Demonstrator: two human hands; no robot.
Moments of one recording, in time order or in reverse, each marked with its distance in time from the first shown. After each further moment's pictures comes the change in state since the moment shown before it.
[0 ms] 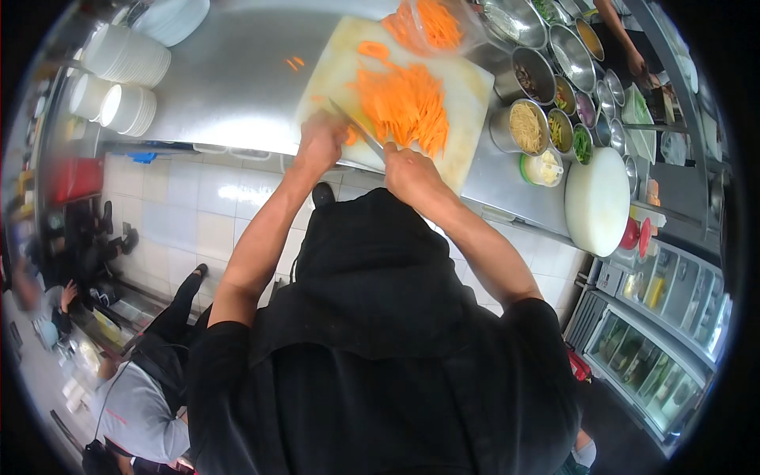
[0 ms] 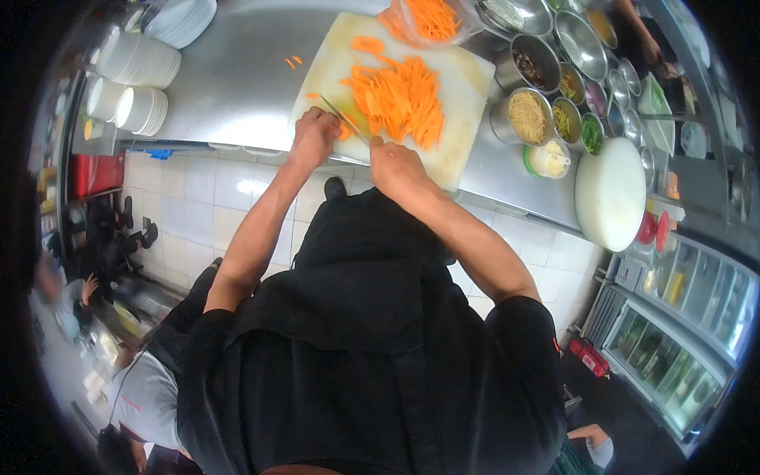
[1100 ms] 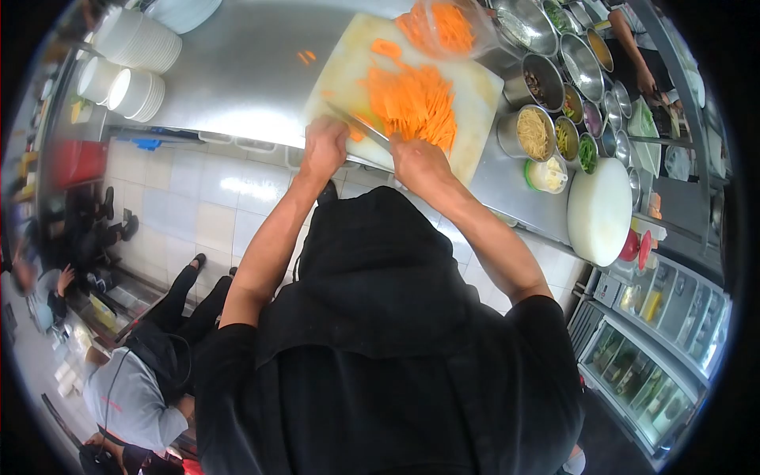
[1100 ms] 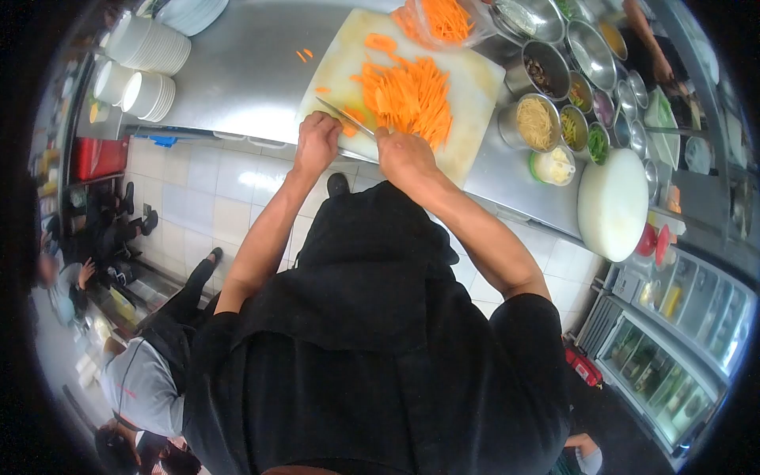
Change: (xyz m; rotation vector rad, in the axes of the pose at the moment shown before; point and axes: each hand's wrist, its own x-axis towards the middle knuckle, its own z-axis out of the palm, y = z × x) left_hand -0.024 -0.005 0.006 -0.028 0.200 0.045; right_hand 0.011 0.010 0.003 -0.084 0.052 -0.118
